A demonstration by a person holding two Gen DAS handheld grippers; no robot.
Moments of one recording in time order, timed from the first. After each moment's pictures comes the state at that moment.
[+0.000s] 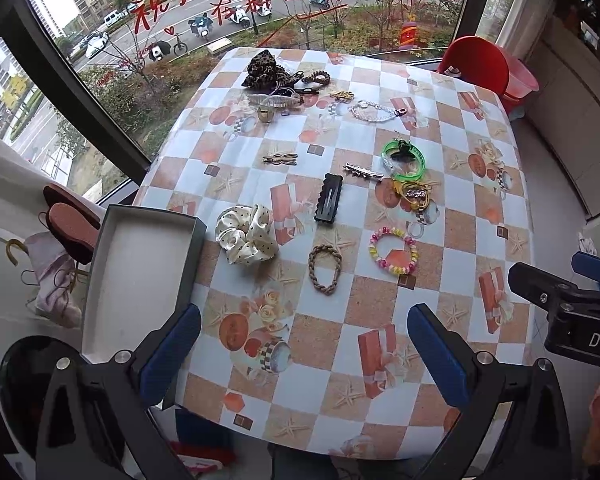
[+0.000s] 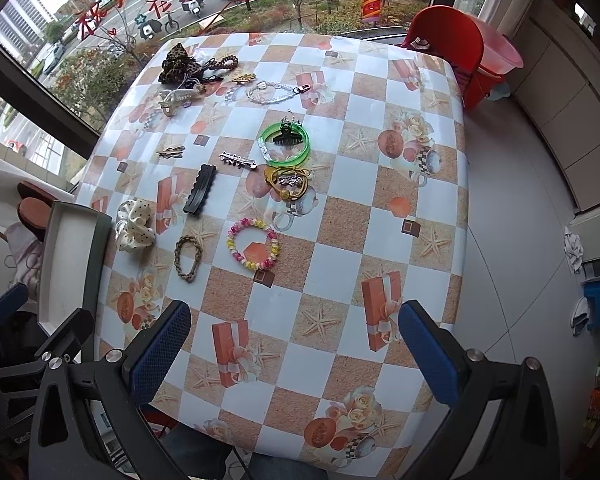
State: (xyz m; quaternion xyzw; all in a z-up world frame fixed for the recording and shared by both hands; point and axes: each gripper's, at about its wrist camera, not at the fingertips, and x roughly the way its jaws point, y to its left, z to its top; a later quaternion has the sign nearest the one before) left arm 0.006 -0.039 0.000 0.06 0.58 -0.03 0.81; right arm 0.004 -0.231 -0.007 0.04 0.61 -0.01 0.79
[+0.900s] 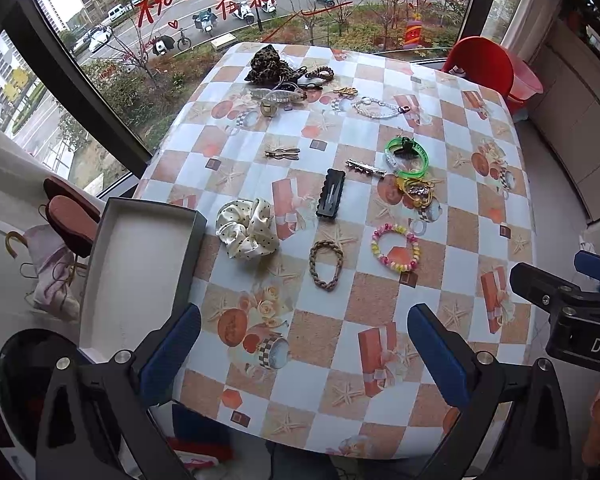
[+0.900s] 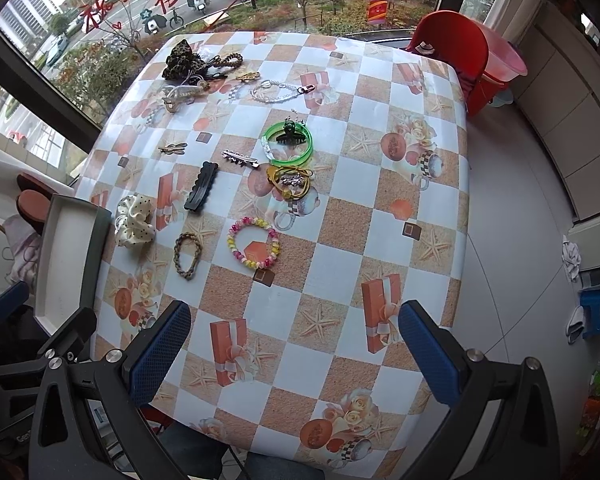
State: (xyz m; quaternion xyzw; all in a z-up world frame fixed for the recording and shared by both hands) left arm 0.002 -0.039 -0.007 0.05 0.58 -0.02 0.81; right arm 0.005 -0.229 -0.007 0.04 0.61 -0.01 0.79
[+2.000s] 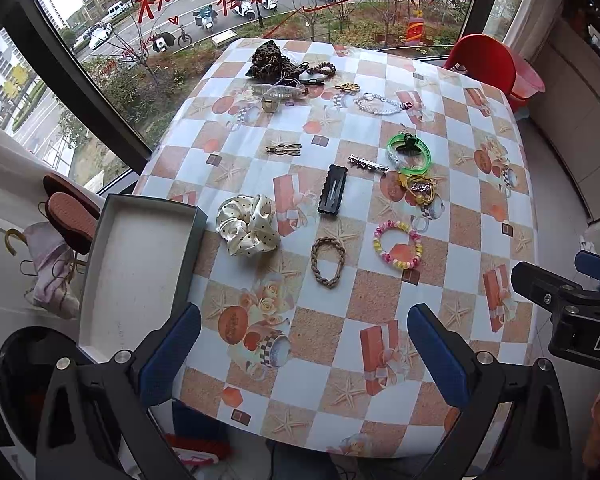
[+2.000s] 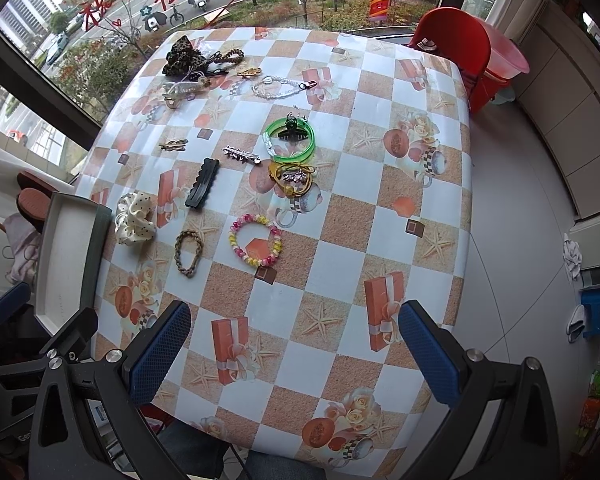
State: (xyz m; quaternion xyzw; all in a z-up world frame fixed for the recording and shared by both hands) left arm 0.003 -0.036 -0.008 0.05 0.58 -0.02 0.81; right arm 0.006 -0.227 -0.009 0.04 0.61 -0.01 0.79
